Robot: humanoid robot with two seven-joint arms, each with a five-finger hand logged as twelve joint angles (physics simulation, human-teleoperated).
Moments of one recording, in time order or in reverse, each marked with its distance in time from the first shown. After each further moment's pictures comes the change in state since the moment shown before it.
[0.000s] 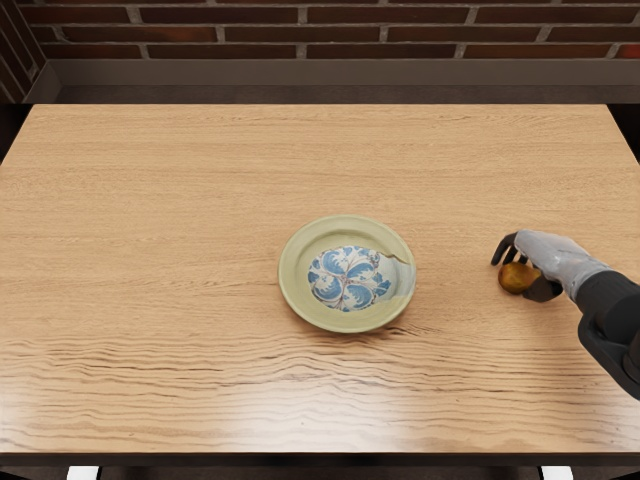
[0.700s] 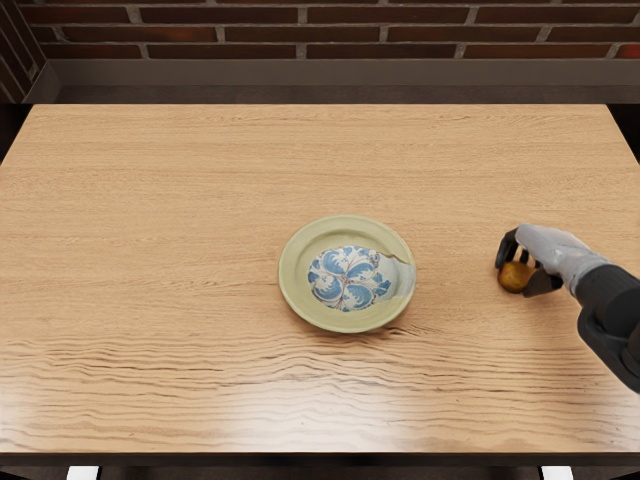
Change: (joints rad) left arm 0.000 0.000 0.000 0.000 0.000 0.000 0.000; right arm 0.011 0.008 0.012 -0.016 0.015 0.002 0.001
